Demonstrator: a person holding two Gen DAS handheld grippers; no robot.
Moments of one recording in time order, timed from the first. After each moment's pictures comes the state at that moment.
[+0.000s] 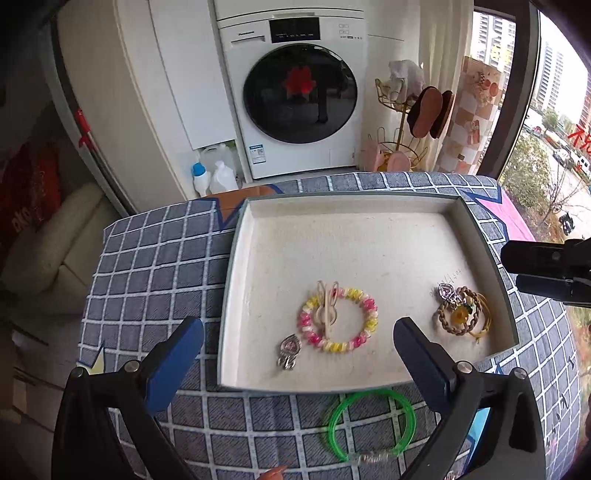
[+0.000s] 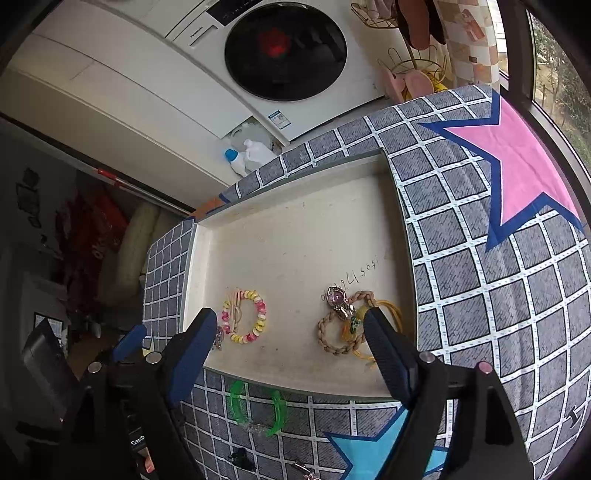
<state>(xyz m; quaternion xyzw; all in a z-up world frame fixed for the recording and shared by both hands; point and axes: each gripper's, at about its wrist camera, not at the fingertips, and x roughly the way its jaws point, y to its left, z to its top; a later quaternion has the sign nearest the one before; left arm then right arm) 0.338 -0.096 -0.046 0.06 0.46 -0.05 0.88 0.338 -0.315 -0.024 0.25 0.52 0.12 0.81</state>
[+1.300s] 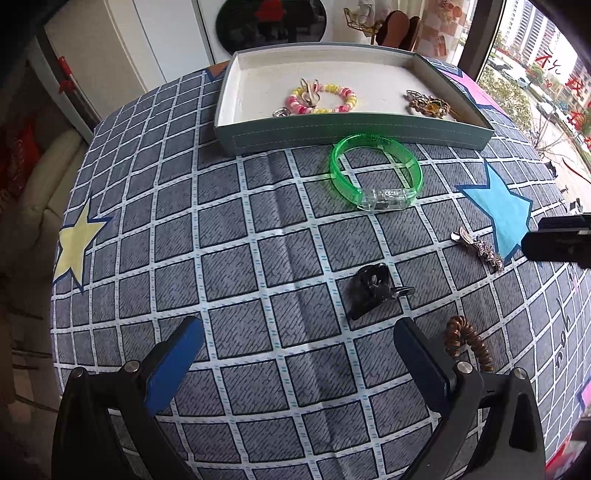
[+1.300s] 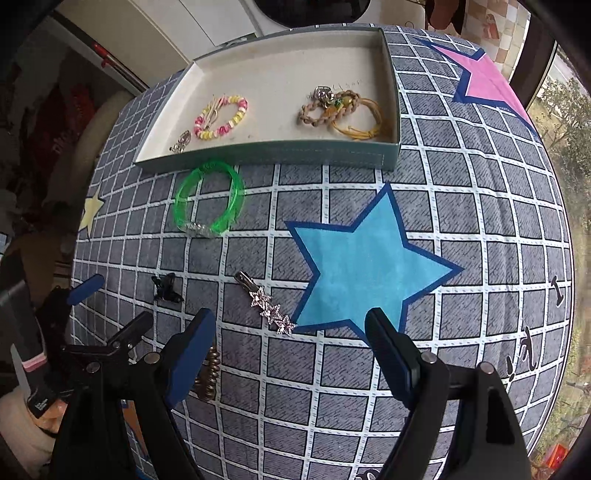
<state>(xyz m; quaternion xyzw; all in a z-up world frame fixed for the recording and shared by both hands) 0.181 -0.050 -0.105 0.09 0.56 -0.10 0.82 0.192 -0.269 -0.071 0.06 0.64 0.10 0.76</state>
